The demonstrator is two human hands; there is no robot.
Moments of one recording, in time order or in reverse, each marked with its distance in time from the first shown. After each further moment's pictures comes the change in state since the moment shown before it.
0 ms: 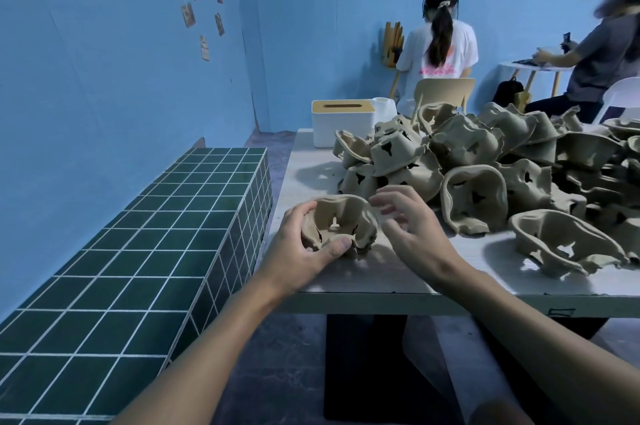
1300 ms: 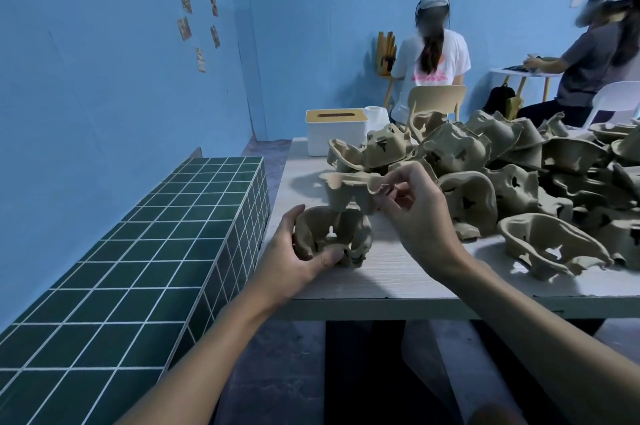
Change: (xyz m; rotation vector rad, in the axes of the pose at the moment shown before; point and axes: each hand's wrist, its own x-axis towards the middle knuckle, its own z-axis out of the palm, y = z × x) left_hand -0.004 0.001 -0.001 -0.073 -0.005 -0.051; right_hand 0.016 -0.016 -0.015 0.118 0.242 -0.059
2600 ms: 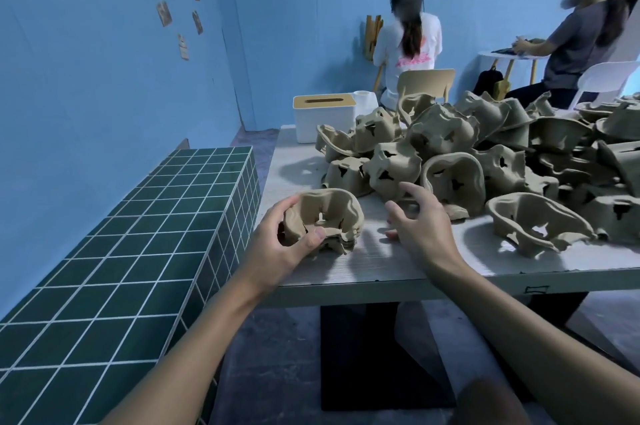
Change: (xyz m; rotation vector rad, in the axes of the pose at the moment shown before) left_hand 0.000 -0.002 -0.004 -0.011 -0.001 0.088; right_hand -0.023 0.052 -0.005 -0.040 0.092 0.393
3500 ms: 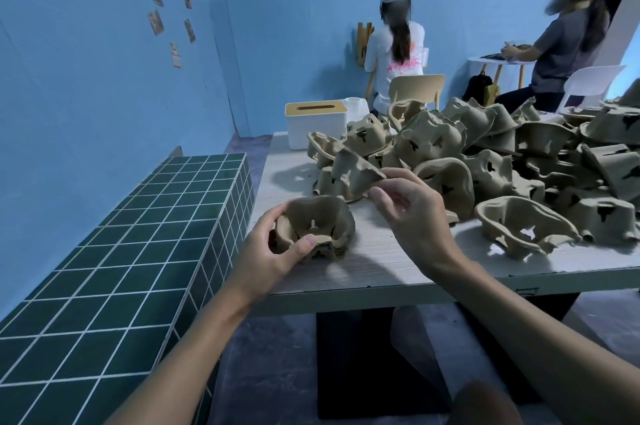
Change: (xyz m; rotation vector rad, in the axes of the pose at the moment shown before) left_hand 0.001 -0.002 -0.001 -0.041 -0.014 0.001; right_hand -0.005 -0.037 -0.009 -0.015 -0.014 -0.392
